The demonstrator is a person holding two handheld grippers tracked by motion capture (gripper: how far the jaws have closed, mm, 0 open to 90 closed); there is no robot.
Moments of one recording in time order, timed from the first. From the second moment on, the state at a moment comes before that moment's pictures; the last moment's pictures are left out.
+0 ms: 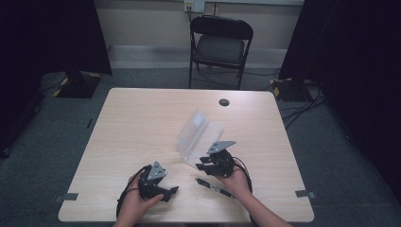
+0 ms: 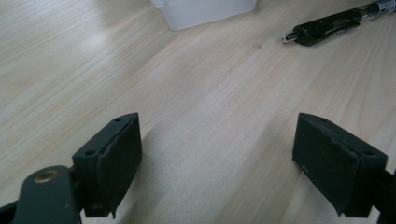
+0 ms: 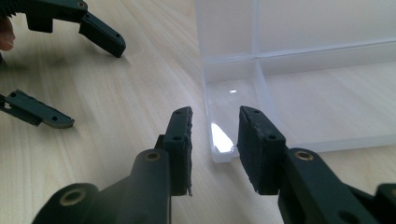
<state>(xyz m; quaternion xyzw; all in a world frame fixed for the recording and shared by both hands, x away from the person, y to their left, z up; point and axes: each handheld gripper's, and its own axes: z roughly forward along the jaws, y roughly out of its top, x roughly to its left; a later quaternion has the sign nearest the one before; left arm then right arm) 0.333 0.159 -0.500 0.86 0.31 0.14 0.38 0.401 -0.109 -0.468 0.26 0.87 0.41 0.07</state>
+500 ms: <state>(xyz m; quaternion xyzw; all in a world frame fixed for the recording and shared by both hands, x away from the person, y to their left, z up) 0.333 0.159 -0.500 0.86 0.31 0.14 0.38 0.415 -0.134 -0.467 0.29 0.86 0.40 0.11</state>
